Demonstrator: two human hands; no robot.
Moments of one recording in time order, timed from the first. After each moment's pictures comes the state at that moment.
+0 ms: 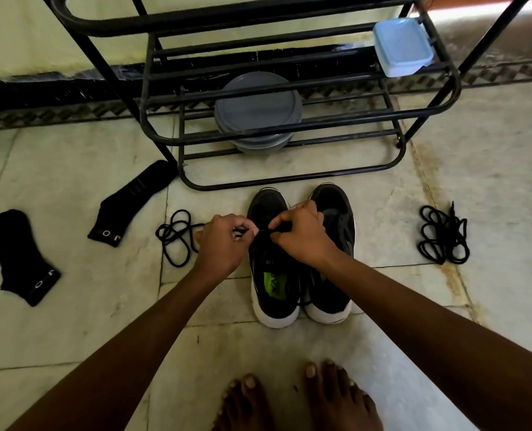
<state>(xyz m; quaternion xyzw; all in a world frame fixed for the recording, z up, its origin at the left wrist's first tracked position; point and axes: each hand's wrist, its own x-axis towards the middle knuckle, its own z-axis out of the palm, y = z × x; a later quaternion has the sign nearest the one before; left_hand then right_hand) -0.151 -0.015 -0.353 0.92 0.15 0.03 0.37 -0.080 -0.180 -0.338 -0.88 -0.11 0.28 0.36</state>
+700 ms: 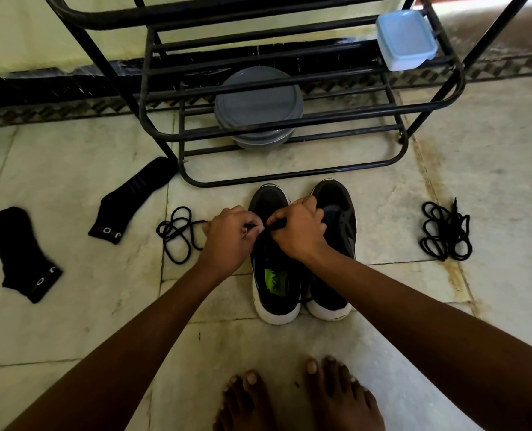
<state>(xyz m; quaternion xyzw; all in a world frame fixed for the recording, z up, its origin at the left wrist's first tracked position) -0.147 -0.016 -0.357 0.95 0.08 0.01 0.30 -0.085 -0.163 -0.335 -0.91 -0.06 0.26 0.31</state>
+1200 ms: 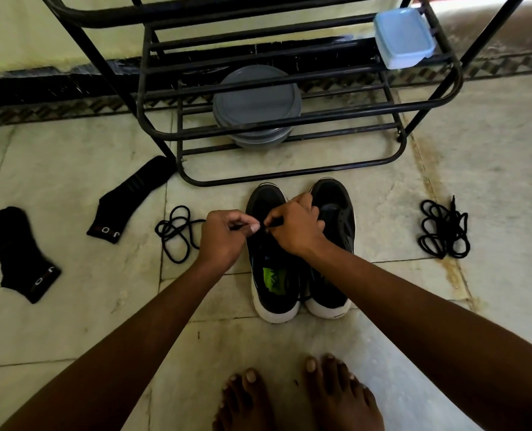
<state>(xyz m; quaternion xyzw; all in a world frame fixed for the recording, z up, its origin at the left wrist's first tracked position) -0.147 -0.021 -0.353 0.82 0.23 0.01 0.52 -0.080 -0.164 -0.331 -0.91 -0.09 0.28 0.30</state>
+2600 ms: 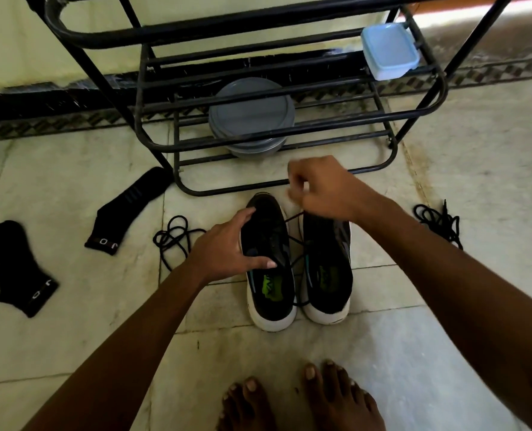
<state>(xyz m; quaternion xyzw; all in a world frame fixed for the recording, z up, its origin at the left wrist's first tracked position) -0.145 -0.003 -0.337 0.93 0.07 -0.19 0.30 -0.013 -0.213 -0.268 -0.87 -0.36 0.16 0.29</state>
